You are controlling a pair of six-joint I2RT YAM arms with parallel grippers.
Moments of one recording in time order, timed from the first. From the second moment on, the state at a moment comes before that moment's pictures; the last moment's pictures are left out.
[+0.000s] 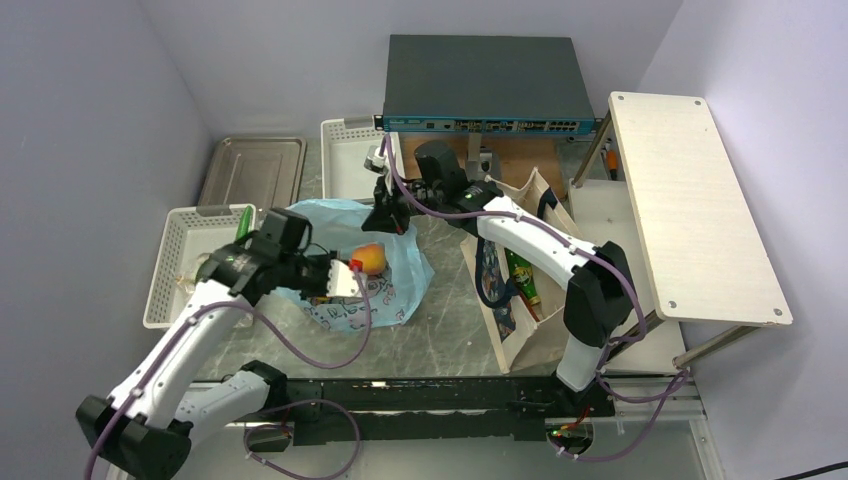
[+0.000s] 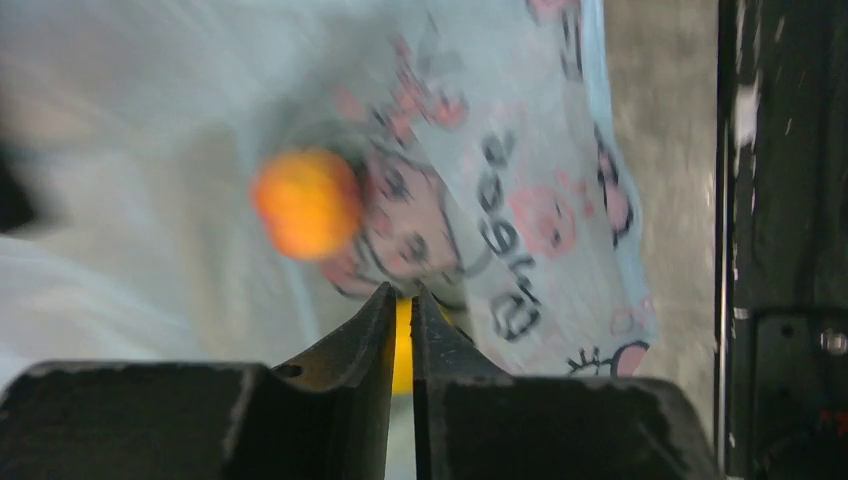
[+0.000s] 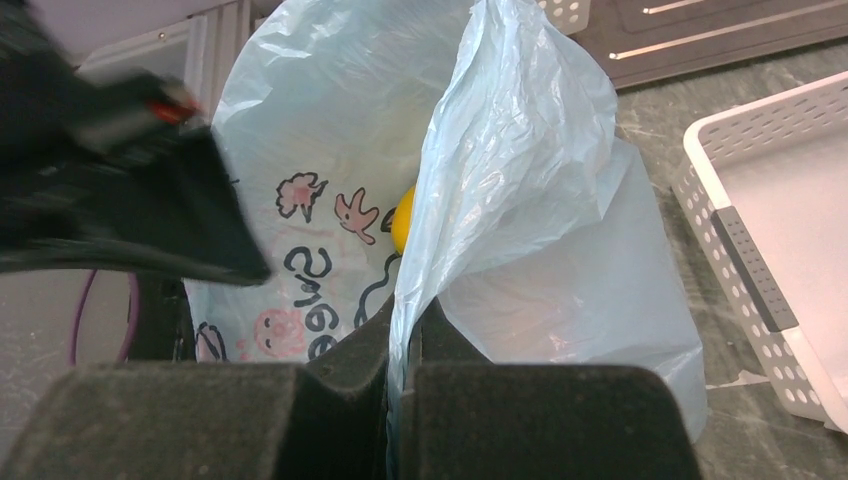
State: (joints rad) left arm -0.43 0.97 1.08 -1.01 0.60 1.16; right arm 0.74 1.76 1.52 -0.21 -0.74 -0.09
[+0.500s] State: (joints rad) left arm -0.39 0.93 0.77 -1.06 0.21 1.07; right arm 0.75 1.75 1.52 -0.25 -0.75 -0.15
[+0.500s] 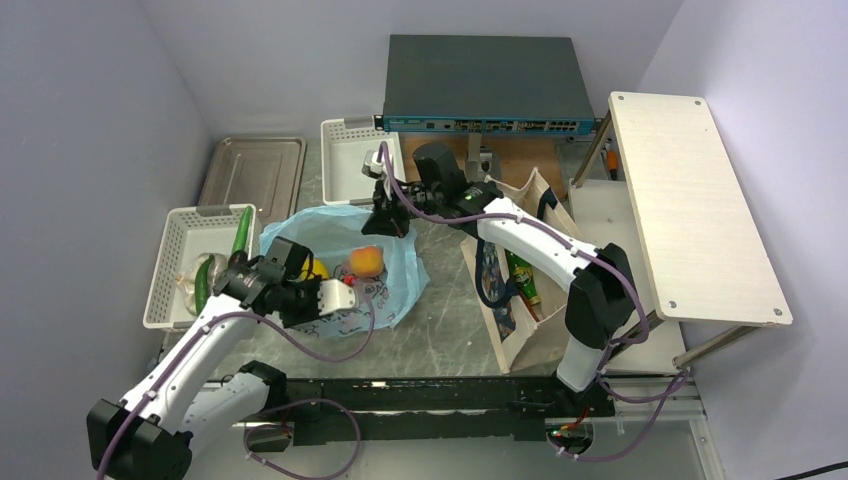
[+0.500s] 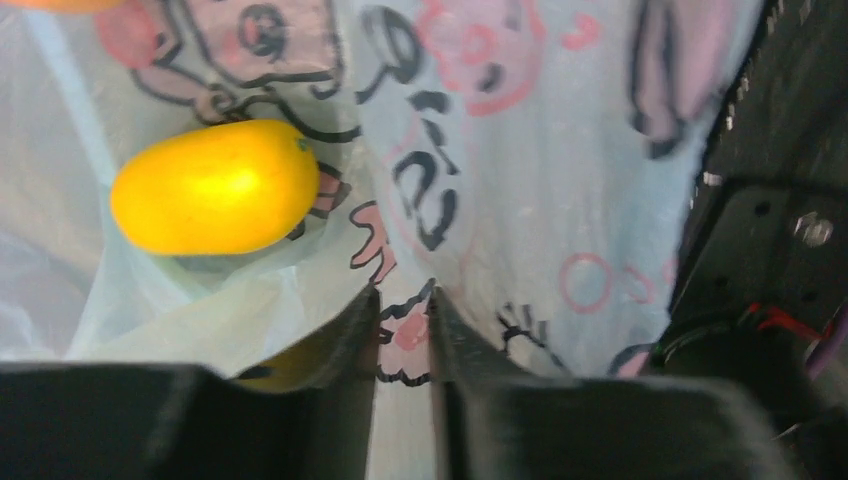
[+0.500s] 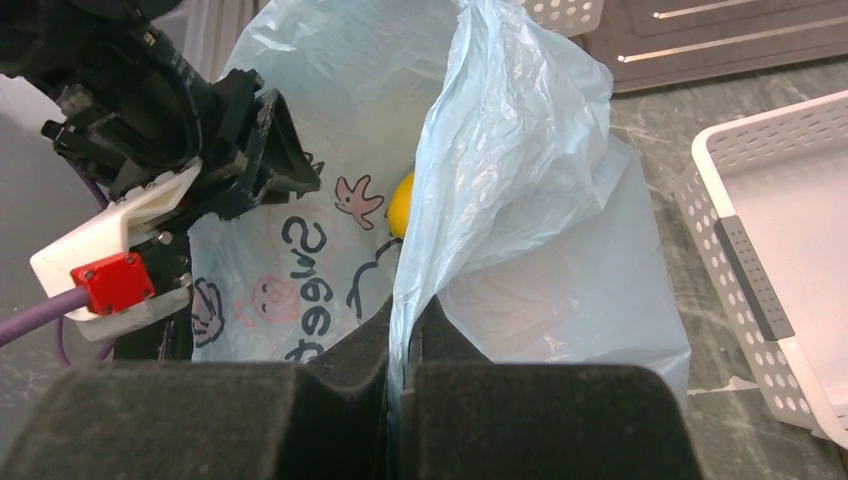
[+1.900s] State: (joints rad) left arm -0.31 1.34 0.67 -0.47 -0.11 -0.38; right arm 0.82 1.75 1.45 -0.17 -0.68 -0.12
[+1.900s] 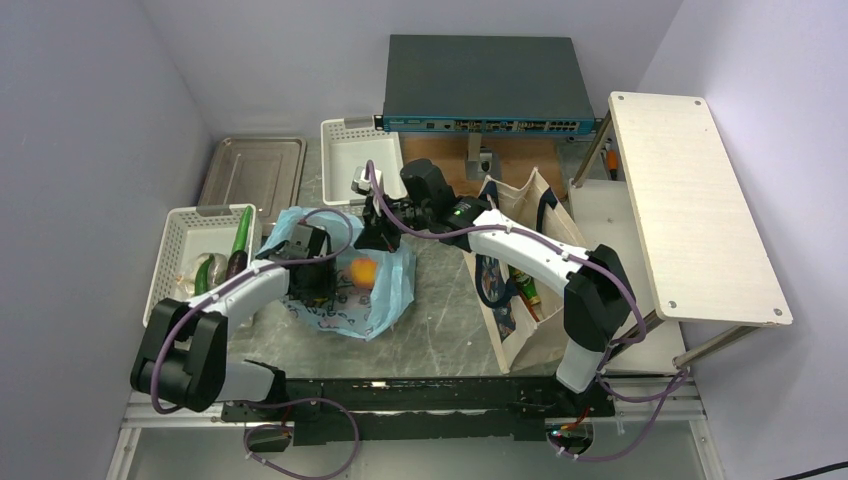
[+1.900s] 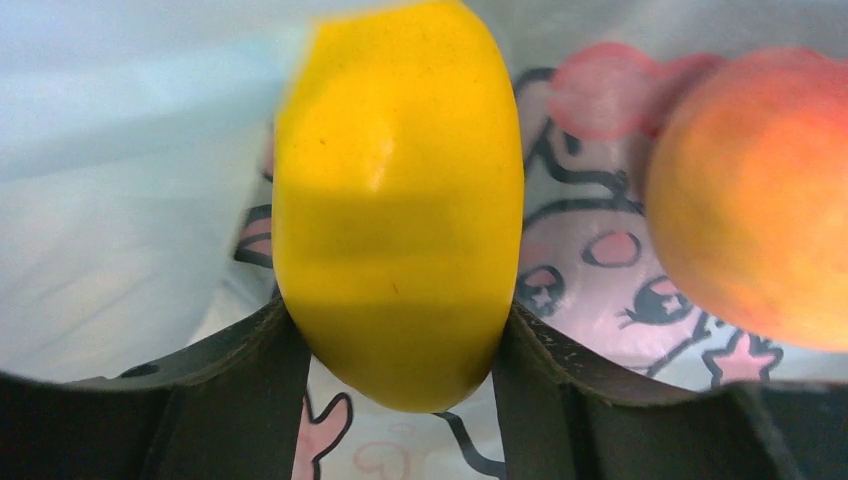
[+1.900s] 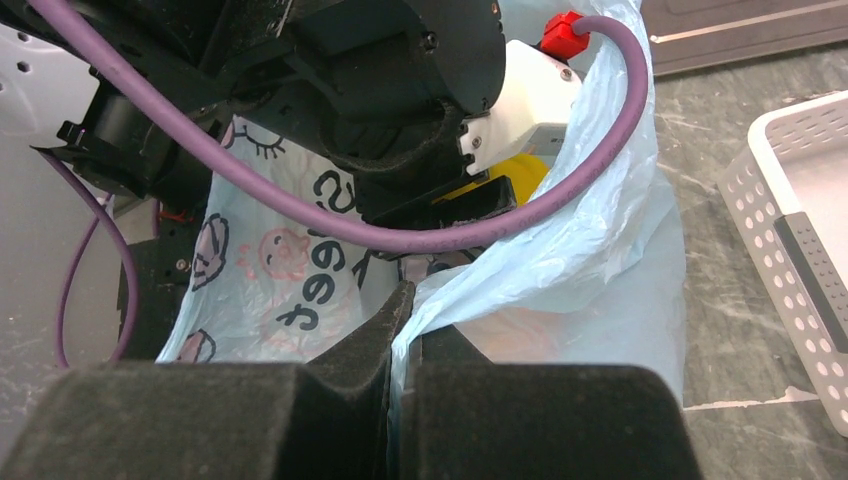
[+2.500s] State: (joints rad) left arm -0.51 0.97 0.81 -0.65 0.11 -0.12; right arm 0.76 1.75 1.45 -0.21 -0.68 -0.13
